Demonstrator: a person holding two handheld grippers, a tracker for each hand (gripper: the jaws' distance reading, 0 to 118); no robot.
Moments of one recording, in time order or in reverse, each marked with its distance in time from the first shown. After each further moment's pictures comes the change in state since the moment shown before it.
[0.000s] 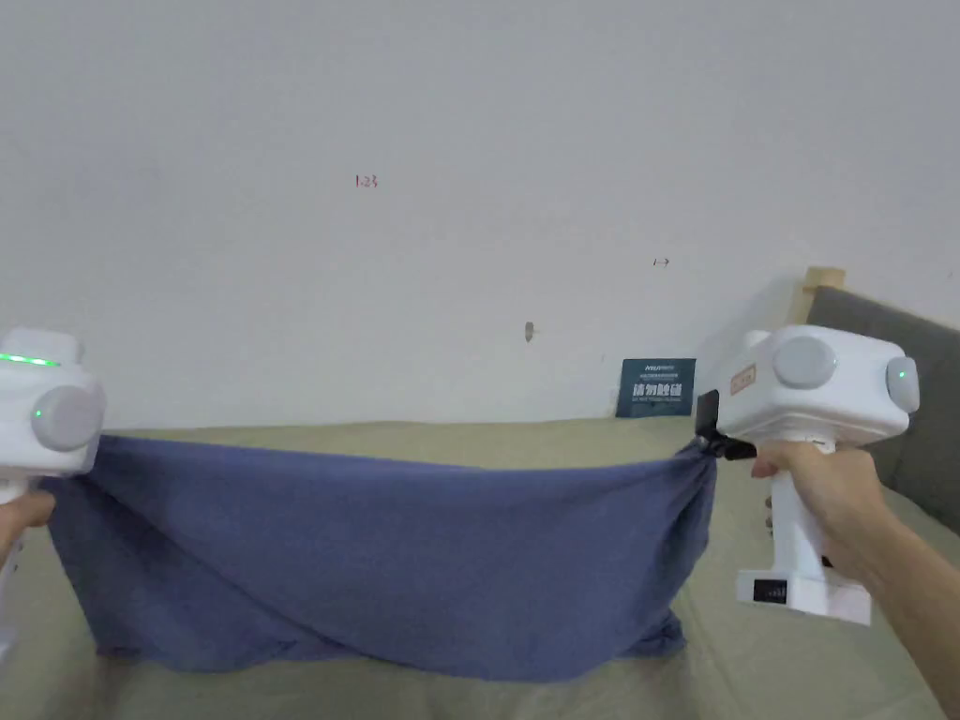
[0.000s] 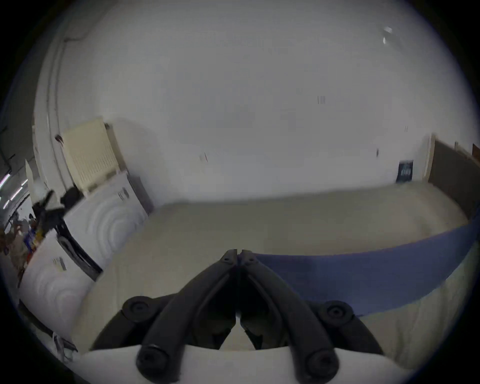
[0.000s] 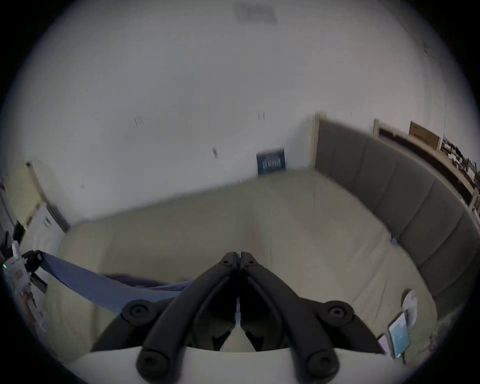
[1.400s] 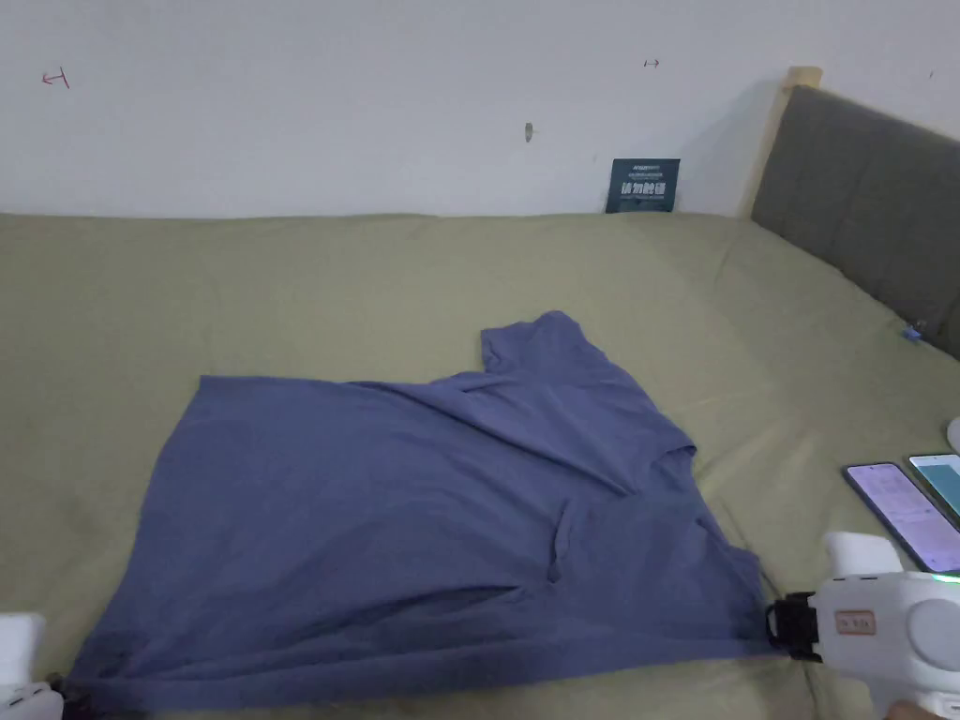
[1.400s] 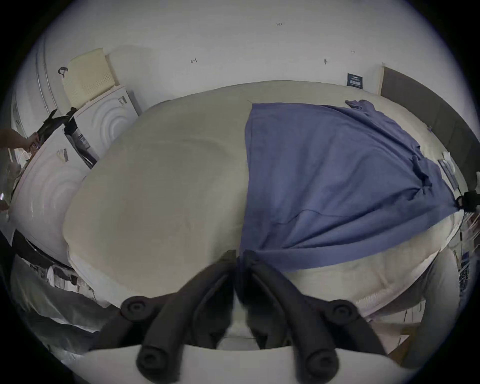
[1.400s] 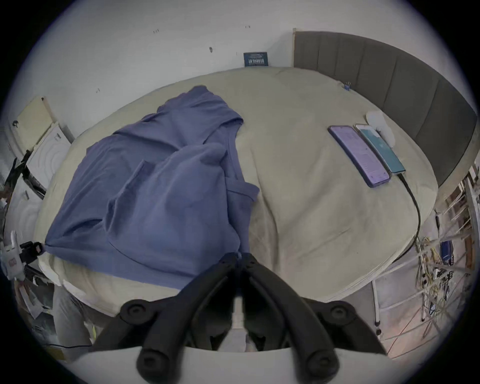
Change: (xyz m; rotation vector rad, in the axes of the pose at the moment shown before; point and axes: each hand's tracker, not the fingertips) left arm -0.115 -0.413 0.320 -0.293 -0.197 -0.056; right arm 0.128 -0.414 0.253 -0.242 0.019 0.043
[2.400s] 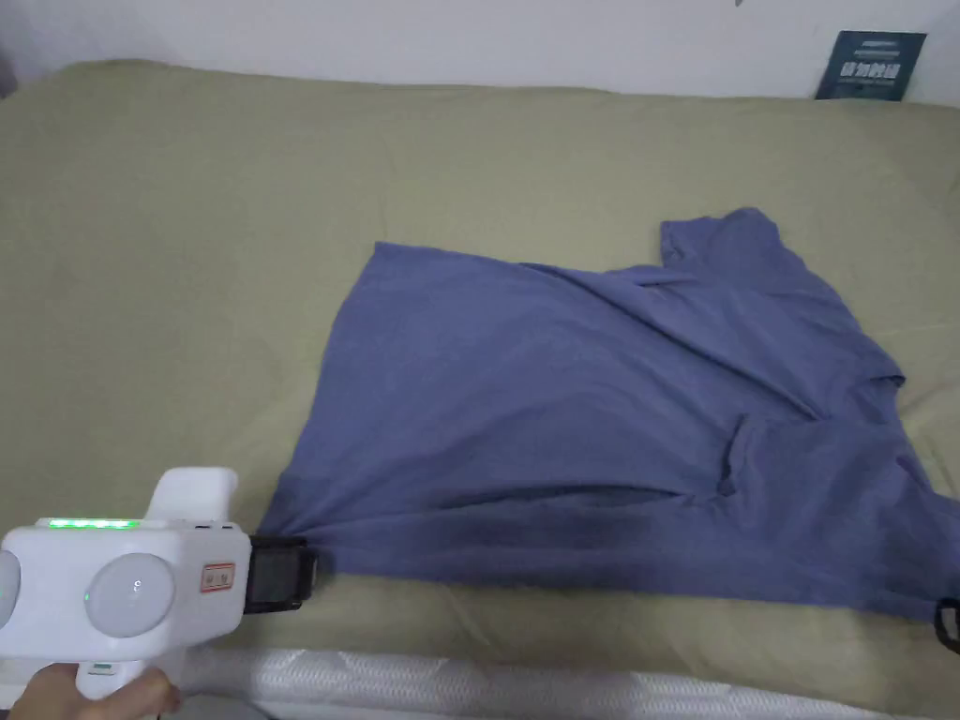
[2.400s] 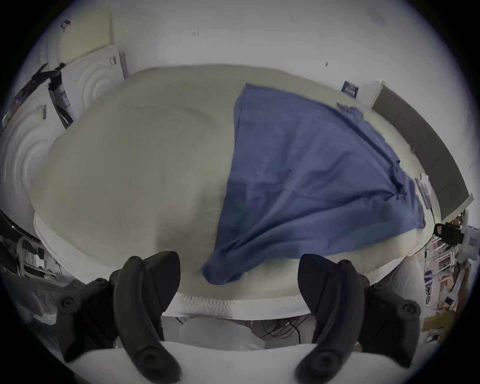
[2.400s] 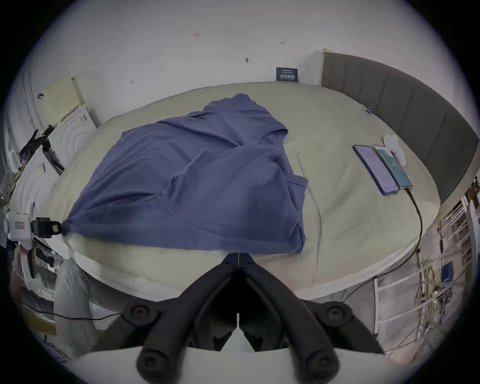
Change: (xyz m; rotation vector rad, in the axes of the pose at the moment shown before) left arm -0.015 -0.012 -0.021 -0.179 -0.191 0.123; right arm -0.053 -0.038 0.045 0.037 0.066 0.130
